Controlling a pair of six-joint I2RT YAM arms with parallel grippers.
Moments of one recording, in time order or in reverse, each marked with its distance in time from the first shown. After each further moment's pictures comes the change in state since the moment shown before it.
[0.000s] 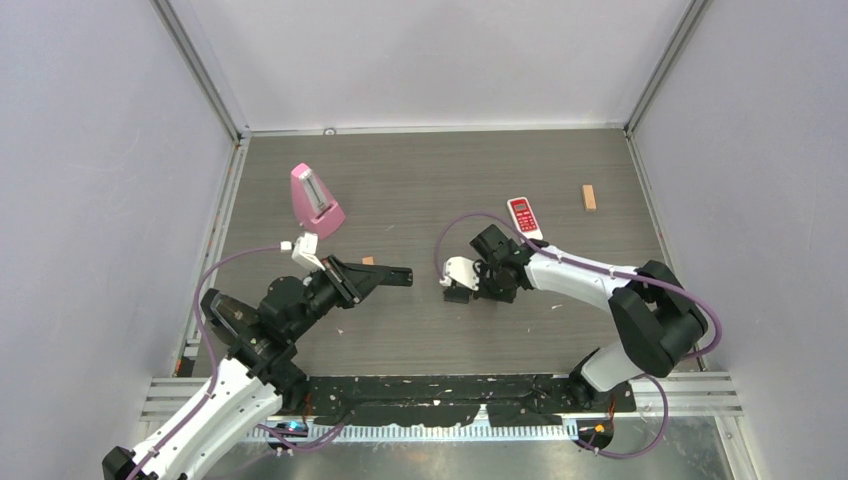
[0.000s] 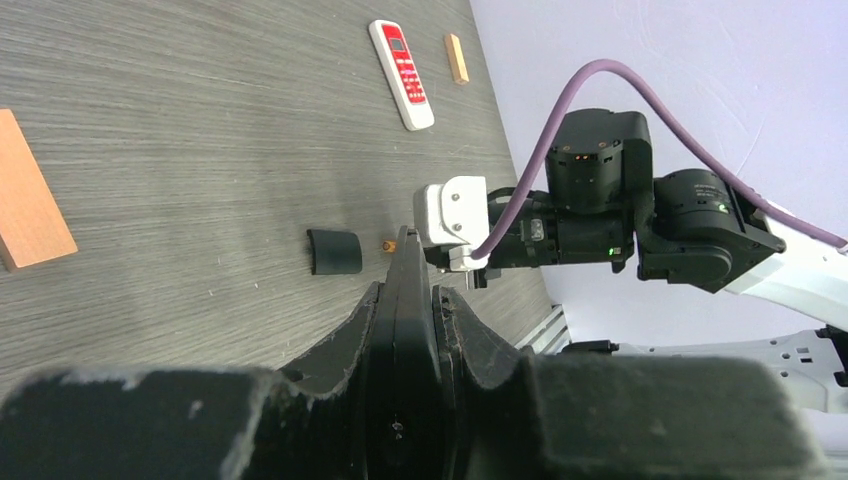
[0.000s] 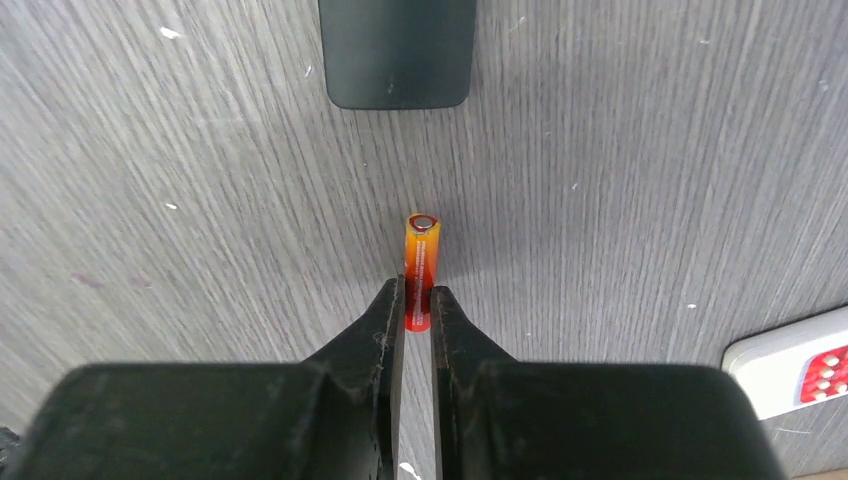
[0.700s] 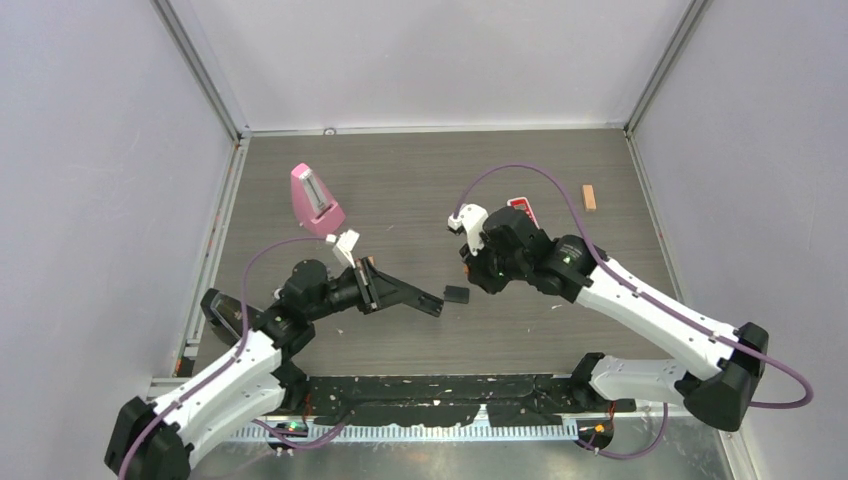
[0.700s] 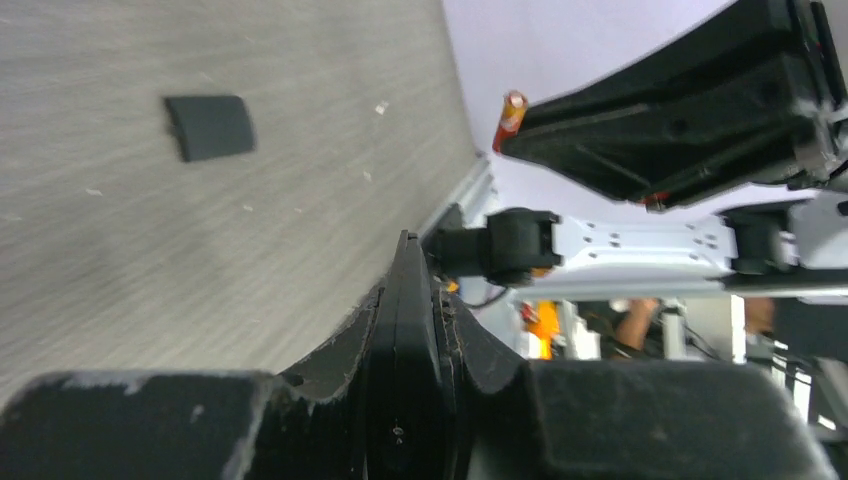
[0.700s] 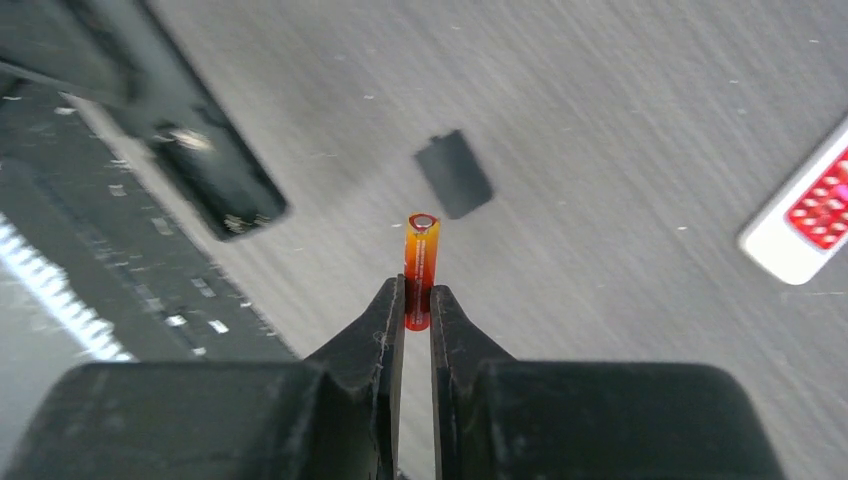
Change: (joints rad) left arm 0.005 0.249 -0.002 0.182 0.371 -0.069; right arm 0.151 -0.342 0.265 -0.181 0.044 0.734
